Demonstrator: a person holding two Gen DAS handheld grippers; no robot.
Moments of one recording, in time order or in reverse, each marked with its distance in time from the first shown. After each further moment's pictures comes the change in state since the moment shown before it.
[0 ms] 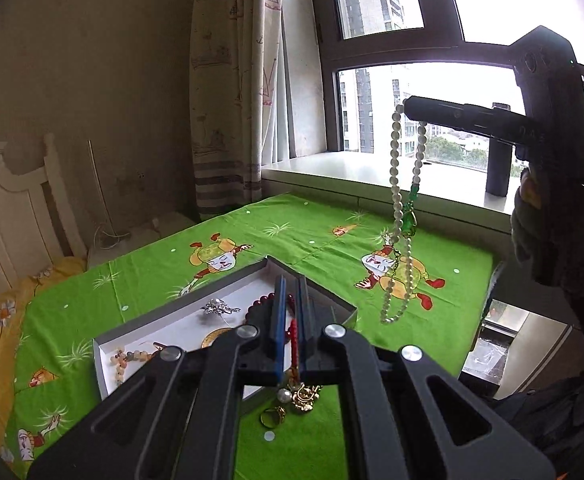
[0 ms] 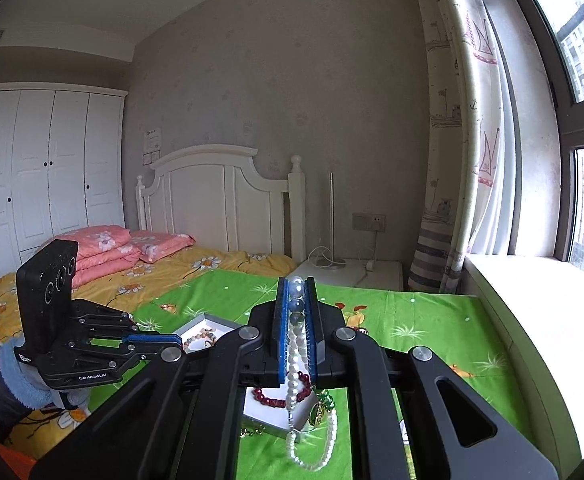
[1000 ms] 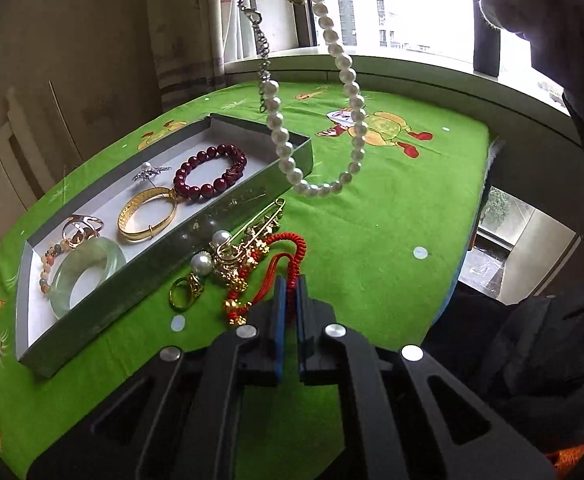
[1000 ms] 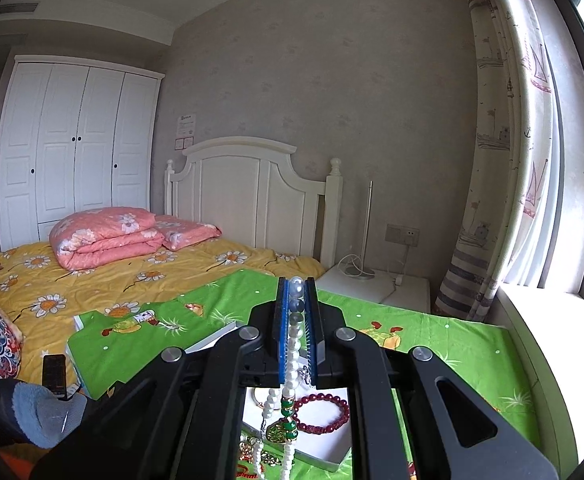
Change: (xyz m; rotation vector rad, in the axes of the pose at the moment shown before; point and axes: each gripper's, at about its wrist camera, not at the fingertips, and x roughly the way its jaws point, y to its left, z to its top) left arm 0.057 -0.049 -0.101 0.069 0.316 -0.049; right arm 0.032 0.051 0.021 -0.104 0.016 0.091
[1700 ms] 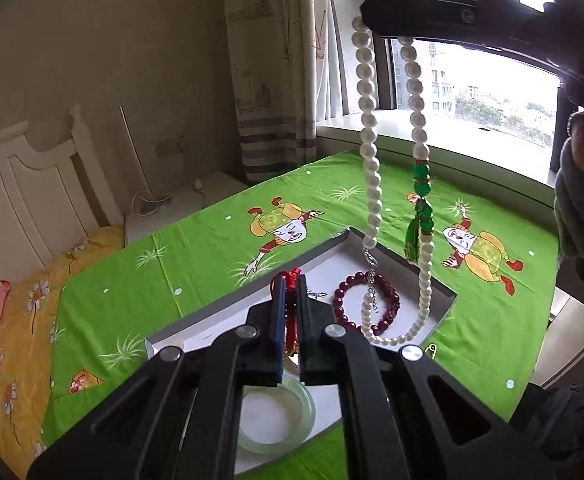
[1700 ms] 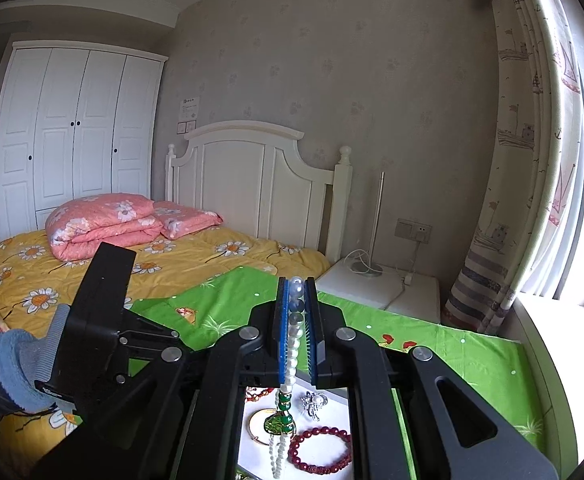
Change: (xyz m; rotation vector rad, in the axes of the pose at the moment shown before) left arm -0.039 0.124 0.102 -0.114 -0.110 0.197; right arm 0.082 0.003 0.023 -0.025 0.065 0.015
